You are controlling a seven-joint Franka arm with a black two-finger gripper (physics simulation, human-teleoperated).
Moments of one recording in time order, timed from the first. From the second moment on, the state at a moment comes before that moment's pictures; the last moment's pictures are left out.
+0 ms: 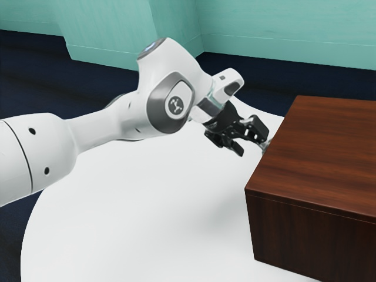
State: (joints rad) arm -0.08 0.29 -0.01 -1.52 -0.39 2.20 -0.05
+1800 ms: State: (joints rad) arm 0.01 0.19 0.00 -1.63 -0.28 2.20 -0.13
